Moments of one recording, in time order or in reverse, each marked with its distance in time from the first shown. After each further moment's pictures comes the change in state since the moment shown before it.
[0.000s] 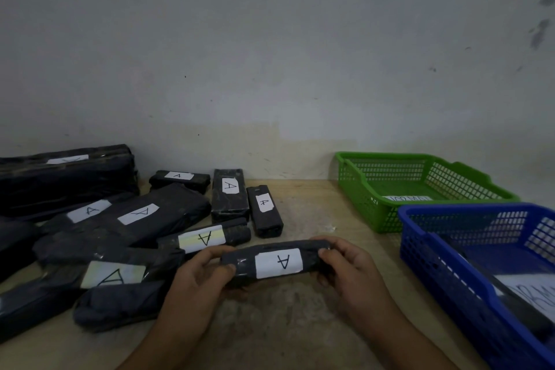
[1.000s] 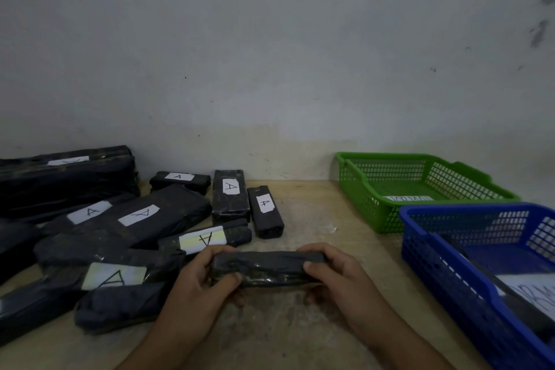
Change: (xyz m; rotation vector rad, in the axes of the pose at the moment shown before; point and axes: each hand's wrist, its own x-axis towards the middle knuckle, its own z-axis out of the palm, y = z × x) left_hand -0.001 0.002 -0.007 0.157 -0.091 0.063; right_hand -0.006 -0.001 0.004 -0.057 -0.164 0.054
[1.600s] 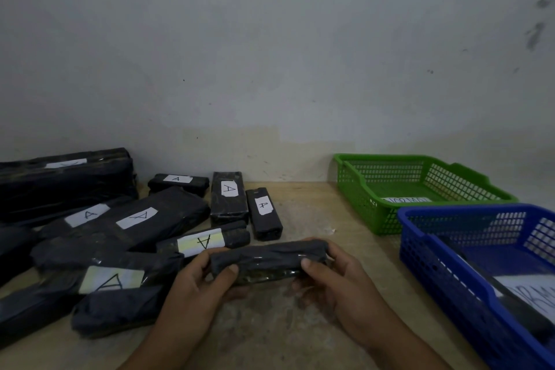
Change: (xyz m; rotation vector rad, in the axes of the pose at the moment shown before) left_hand 0.004 -0.003 0.005 -0.154 0.039 -0.061; right_hand -0.002 0.001 0.000 0.206 -0.051 -0.061
